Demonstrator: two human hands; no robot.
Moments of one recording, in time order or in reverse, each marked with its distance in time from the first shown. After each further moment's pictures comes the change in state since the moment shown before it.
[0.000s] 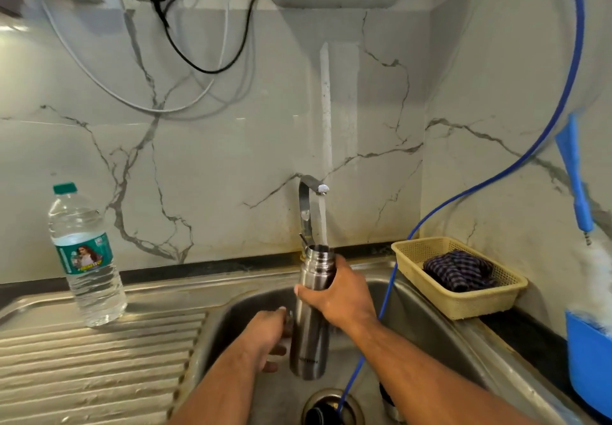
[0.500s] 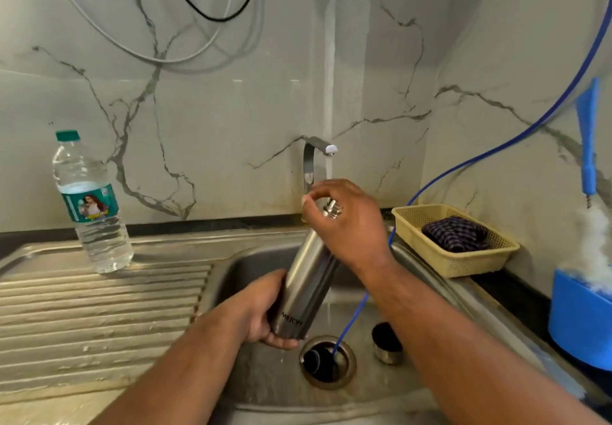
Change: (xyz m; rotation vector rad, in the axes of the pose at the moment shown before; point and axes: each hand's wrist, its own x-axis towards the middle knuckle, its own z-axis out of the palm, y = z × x) left_hand -0.026 -0.014 -0.021 -0.112 -0.386 -0.231; right_hand -0.028 -0.065 -0.036 -0.063 0.241 -0.485
